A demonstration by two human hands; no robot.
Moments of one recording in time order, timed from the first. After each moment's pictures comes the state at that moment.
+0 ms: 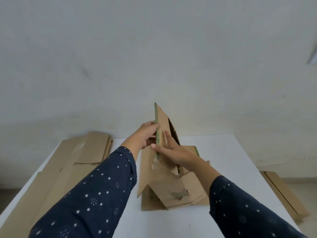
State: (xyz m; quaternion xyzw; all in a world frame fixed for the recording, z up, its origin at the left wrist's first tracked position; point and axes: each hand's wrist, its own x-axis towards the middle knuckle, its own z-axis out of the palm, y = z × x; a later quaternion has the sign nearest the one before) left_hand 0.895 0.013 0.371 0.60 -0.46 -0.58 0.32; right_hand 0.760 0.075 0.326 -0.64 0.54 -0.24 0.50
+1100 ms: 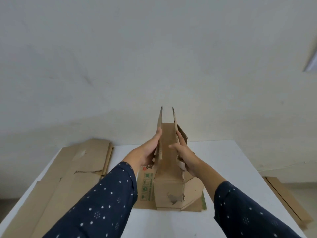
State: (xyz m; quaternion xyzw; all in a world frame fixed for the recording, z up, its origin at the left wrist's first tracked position) left_hand 0.912 0.025 0.350 0.52 -0.48 -0.68 0.20; right_hand 0.756 0.072 0.331 -0.49 0.52 -0.41 0.57
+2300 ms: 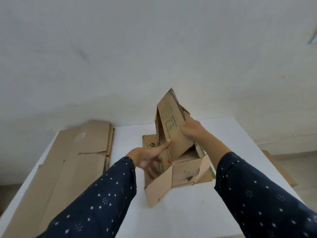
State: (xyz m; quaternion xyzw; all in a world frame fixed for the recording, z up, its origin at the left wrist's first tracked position) left_hand 0.963 0.053 0.281 0.52 -0.50 -0.69 -0.07; right_hand 0.784 0.064 0.345 -0.56 0.72 -0.23 0.34
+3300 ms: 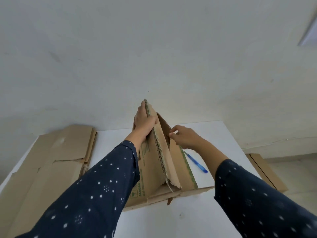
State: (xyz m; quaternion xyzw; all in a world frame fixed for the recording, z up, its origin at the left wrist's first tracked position) left_hand 0.853 -0.027 0.319 0.59 -0.55 -0.46 0.36; right_hand 0.695 0.045 0.323 -0.61 0.70 -0.15 0.34
